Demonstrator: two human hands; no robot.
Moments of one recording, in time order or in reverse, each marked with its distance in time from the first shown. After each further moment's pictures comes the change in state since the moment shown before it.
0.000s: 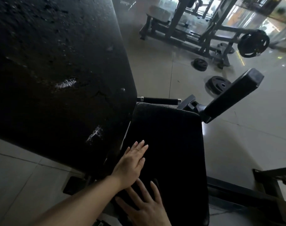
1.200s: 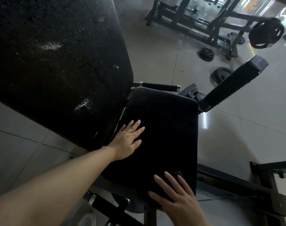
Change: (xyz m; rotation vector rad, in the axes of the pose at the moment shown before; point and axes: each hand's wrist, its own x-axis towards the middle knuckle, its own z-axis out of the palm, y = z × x) left_hand 0.014 -0.004 0.001 0.242 -0.140 -0.030; right_hand -0.097 0.085 -0.006 0.019 -0.083 -0.067
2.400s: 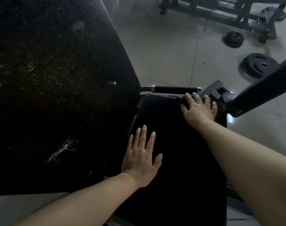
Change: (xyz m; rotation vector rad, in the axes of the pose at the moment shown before) left_hand 0.032 0.022 0.018 0.416 0.153 -0.273; right_hand 0.253 0.180 -0.082 0.324 0.021 0.768
